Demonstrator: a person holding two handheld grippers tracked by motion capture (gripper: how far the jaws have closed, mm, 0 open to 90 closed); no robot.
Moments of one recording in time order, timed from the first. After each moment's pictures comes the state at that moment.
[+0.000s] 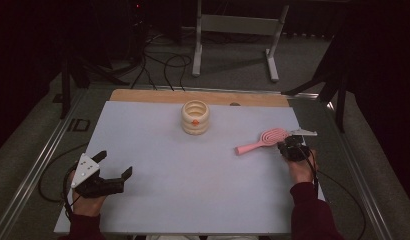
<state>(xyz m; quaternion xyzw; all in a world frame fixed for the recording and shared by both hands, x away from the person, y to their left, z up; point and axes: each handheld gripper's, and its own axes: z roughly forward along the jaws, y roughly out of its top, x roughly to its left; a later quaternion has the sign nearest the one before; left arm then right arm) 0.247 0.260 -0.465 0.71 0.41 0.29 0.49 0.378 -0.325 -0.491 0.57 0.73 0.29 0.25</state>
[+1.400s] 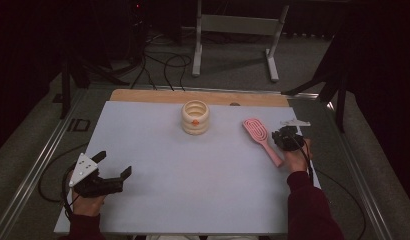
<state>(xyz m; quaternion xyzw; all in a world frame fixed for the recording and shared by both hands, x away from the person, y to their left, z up) 0.248 0.263 -0.466 0.70 0.42 0.28 0.50 0.411 -0.317 -0.490 0.53 0.74 0.31 0.27</state>
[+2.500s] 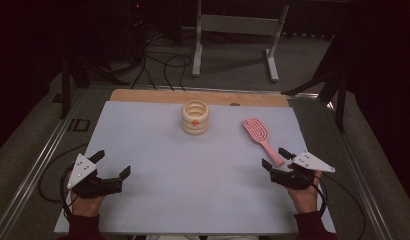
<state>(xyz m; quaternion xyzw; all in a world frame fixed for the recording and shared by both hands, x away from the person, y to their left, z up) 0.244 0.264 -0.462 0.70 0.41 0.30 0.50 0.275 -0.300 -0.462 0.39 0.72 0.50 0.27</state>
